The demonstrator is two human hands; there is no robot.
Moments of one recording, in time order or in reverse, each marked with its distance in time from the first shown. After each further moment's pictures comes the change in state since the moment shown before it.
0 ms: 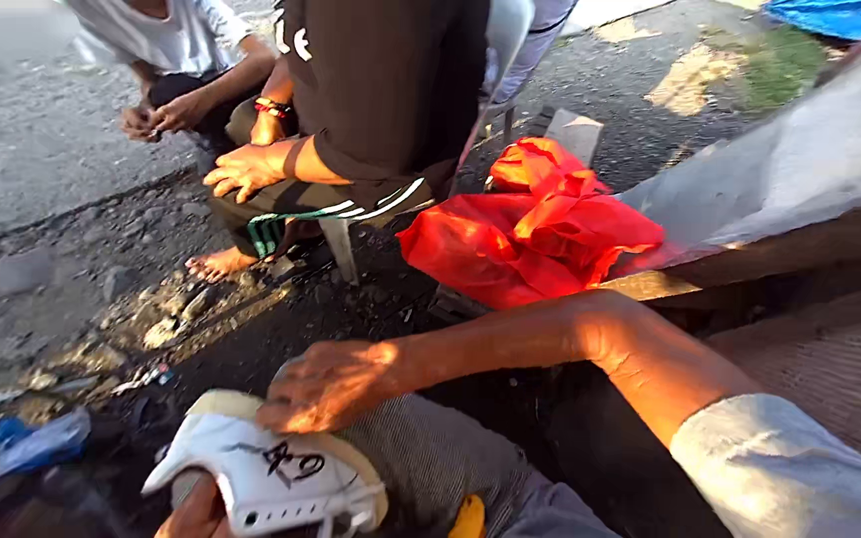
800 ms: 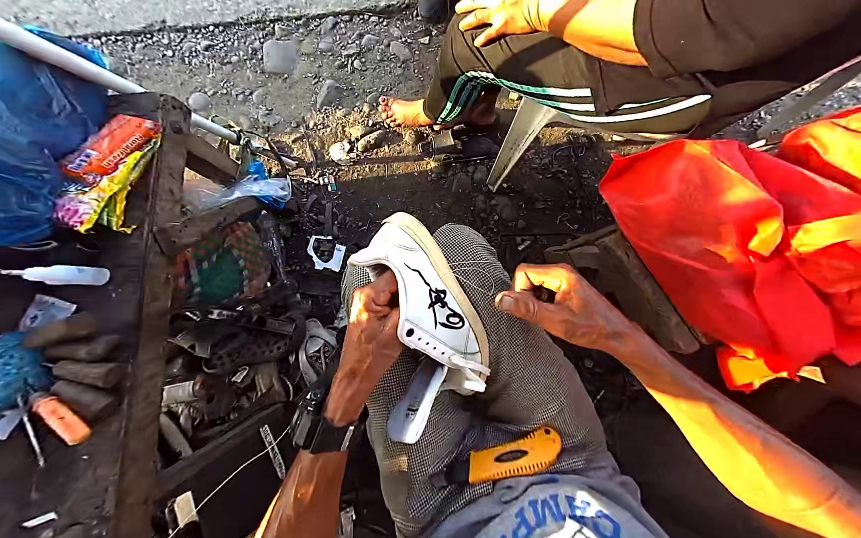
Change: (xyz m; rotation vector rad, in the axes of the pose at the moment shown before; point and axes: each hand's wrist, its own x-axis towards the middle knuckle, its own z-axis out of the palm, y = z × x) left_hand 0.007 -0.010 0.018 -0.189 0.153 -0.026; right_hand -0.070 0.002 0.009 1.037 0.066 0.587
